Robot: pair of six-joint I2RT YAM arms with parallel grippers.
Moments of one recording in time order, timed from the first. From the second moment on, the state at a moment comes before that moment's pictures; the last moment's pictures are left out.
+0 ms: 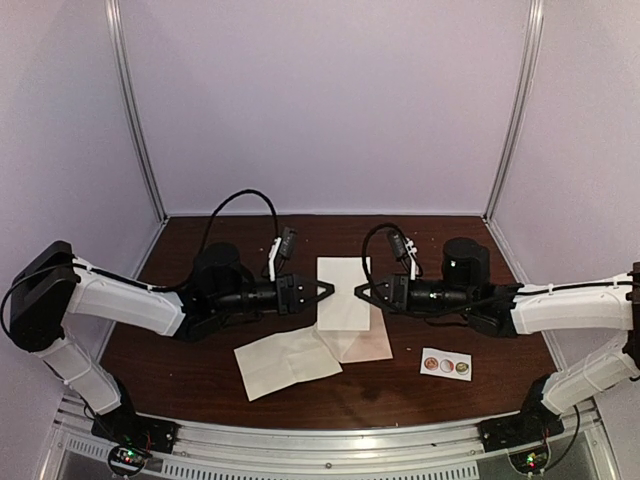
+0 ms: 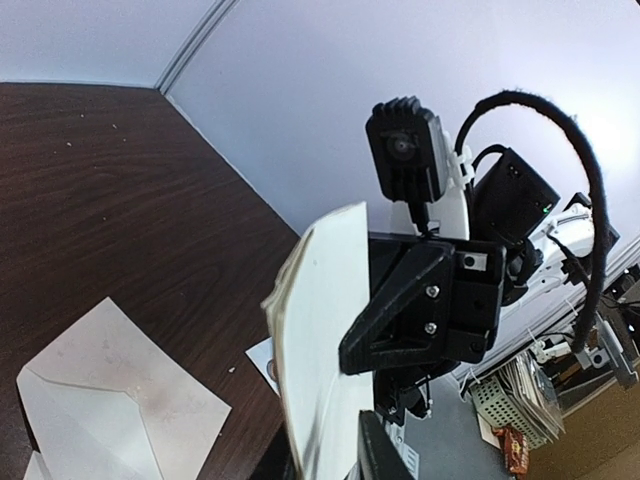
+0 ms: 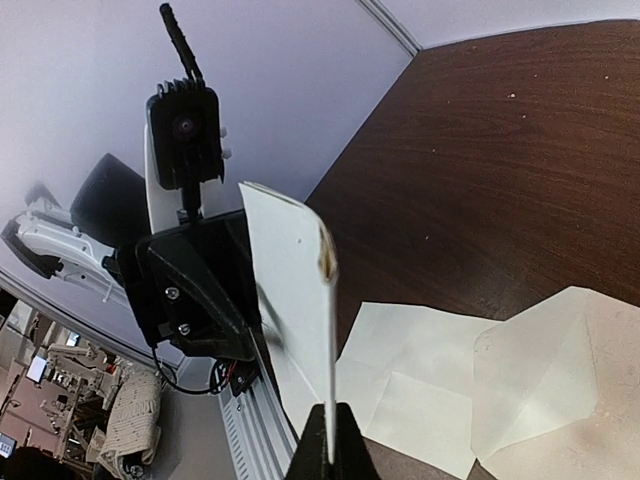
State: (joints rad) left arm -0.90 1.58 0.71 0.82 0.47 -0.73; right arm 0.81 1.30 0.64 0.45 -0.43 0.74
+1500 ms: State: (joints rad) left arm -0.98 1.57 0.83 0.27 0.05 -0.80; right arm 0.92 1.38 0.78 0.15 0.00 0.71
